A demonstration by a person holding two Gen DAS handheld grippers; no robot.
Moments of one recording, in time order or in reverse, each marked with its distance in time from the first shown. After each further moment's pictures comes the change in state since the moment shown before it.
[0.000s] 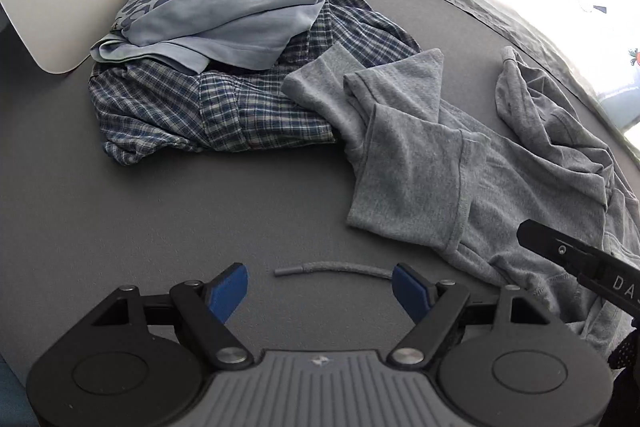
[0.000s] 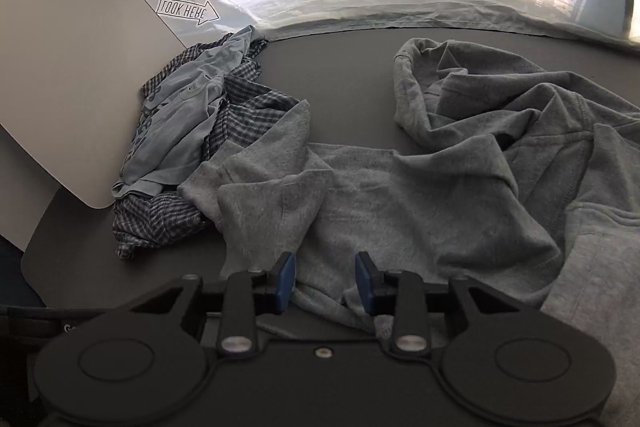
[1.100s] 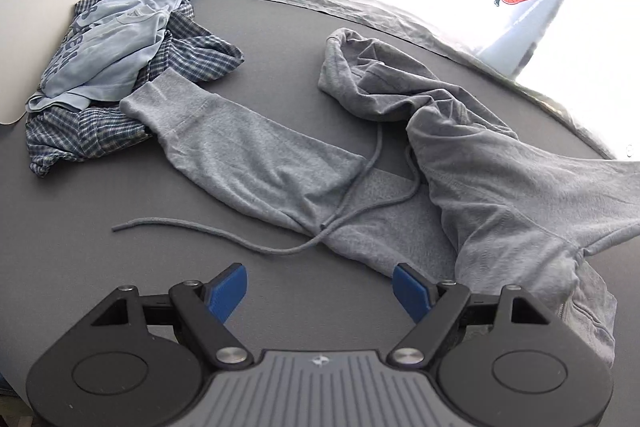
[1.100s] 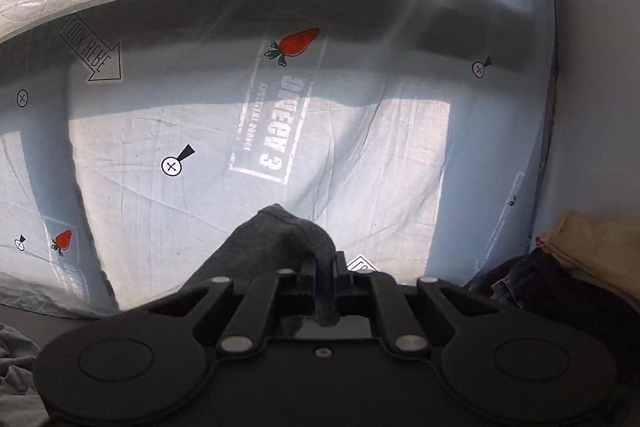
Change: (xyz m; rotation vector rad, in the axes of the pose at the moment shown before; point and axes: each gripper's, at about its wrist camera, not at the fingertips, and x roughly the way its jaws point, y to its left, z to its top) left arm -0.063 -0.174 -0.079 0.152 -0.107 -0.069; right arm -0.415 -0.349 0.020 0.131 -0.728 -0.975
